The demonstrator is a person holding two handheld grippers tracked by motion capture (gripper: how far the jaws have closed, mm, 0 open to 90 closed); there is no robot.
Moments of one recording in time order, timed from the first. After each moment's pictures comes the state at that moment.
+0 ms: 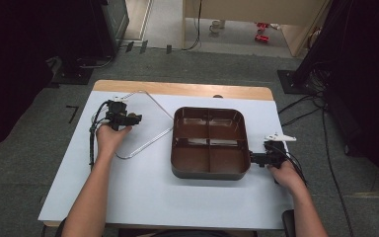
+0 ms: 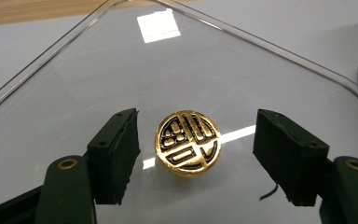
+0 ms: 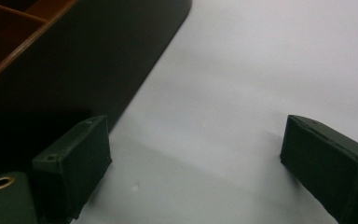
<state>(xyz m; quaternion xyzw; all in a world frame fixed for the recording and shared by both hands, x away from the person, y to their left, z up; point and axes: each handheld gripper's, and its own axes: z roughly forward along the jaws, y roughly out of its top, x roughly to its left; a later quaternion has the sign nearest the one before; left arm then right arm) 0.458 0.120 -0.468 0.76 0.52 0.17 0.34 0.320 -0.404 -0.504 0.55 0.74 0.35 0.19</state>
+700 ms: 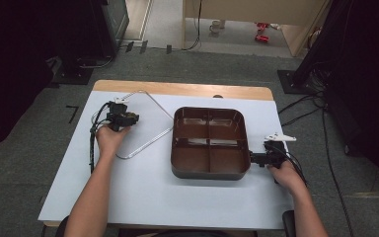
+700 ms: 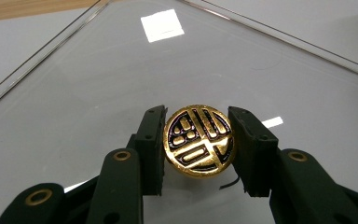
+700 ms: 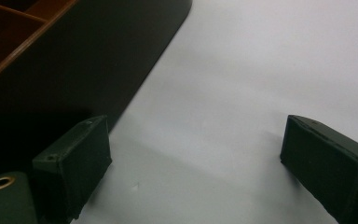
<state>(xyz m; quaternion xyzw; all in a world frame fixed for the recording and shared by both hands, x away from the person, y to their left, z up) 0.461 0.120 -0.476 0.77 0.52 0.18 0.34 0.320 -0.404 -0.504 0.55 0.74 0.35 0.19</state>
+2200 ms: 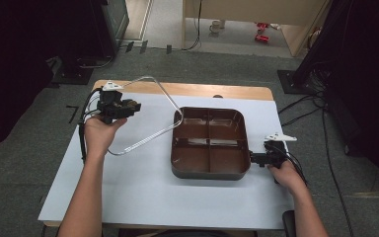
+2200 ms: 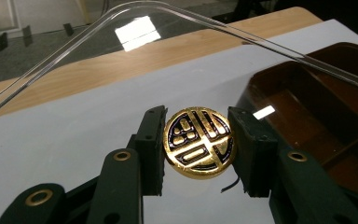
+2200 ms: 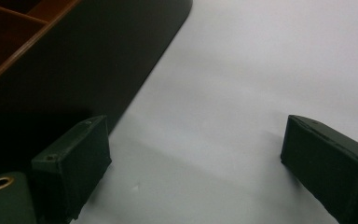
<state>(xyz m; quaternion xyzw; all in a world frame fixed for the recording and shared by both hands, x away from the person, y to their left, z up) 0.407 0.102 -0.358 0.78 0.44 0.17 0.41 0.320 -0.405 -0.504 0.55 0.74 0.35 0.19</state>
